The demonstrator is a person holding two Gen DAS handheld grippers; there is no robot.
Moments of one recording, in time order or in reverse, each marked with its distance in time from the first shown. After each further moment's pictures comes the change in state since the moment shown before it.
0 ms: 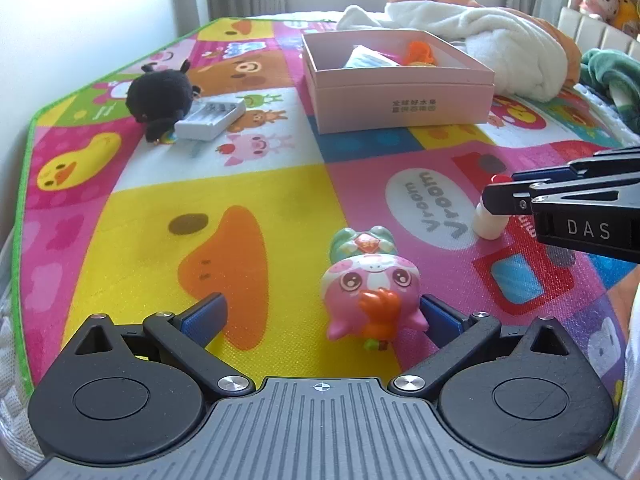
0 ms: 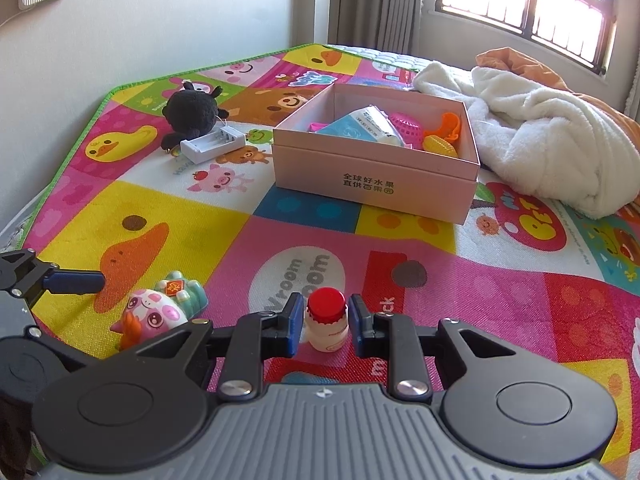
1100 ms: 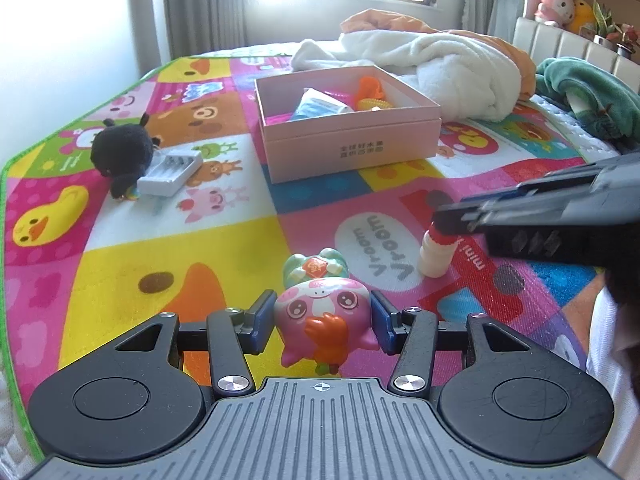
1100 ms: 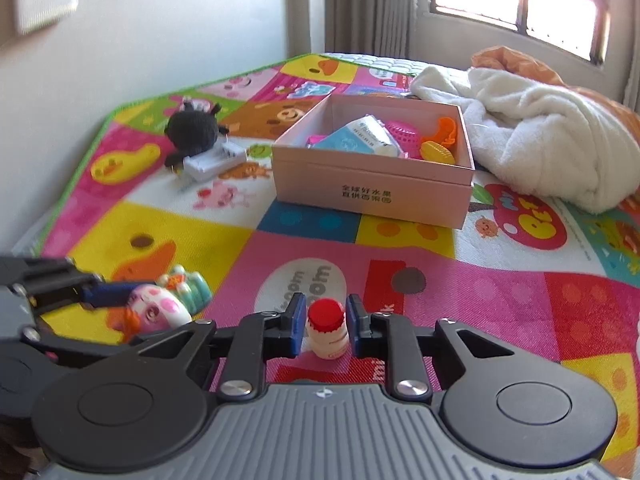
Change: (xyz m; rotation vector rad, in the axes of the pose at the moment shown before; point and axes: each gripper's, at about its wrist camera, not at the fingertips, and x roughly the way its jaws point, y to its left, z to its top) left arm -0.018 -0.016 0.022 0.084 -0.088 -0.091; right arm -0.016 -0.018 0.008 0.099 -0.034 0.048
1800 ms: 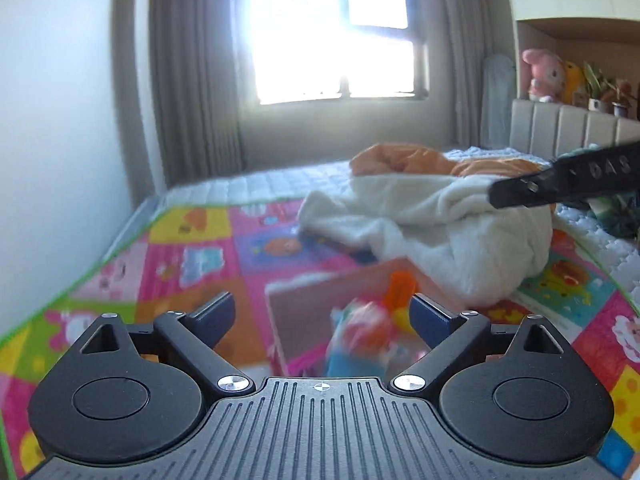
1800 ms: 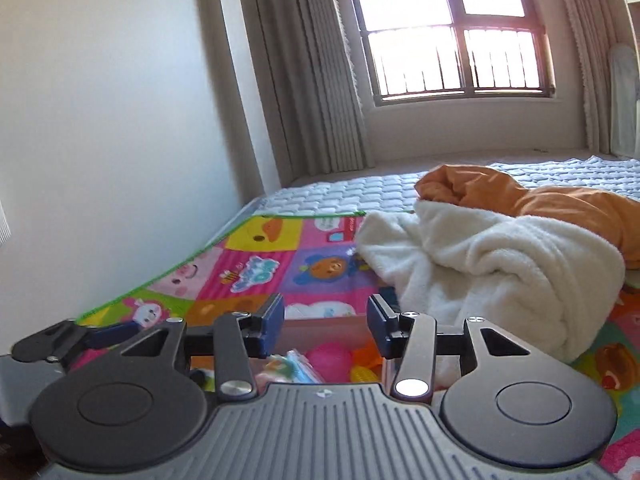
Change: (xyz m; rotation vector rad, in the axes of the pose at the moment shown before) left arm 0.039 0.032 0.166 0.046 -0.296 0.013; right arm -0.004 -0.108 0.162 0.149 -0.290 -0.015
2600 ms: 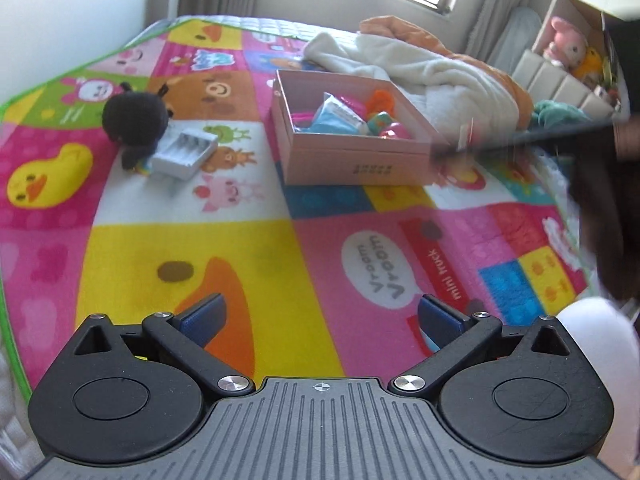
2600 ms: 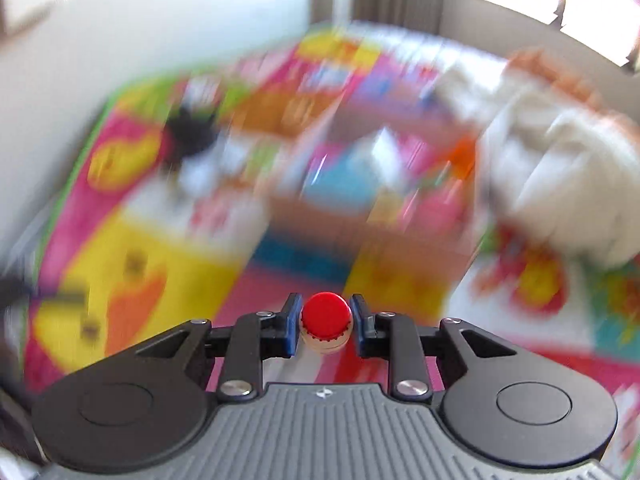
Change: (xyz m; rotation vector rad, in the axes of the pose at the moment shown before) left arm -0.104 0.020 -0.114 -0.269 0.367 -0.135; right arm -0.003 0.089 -0.072 -0.270 0.359 0.008
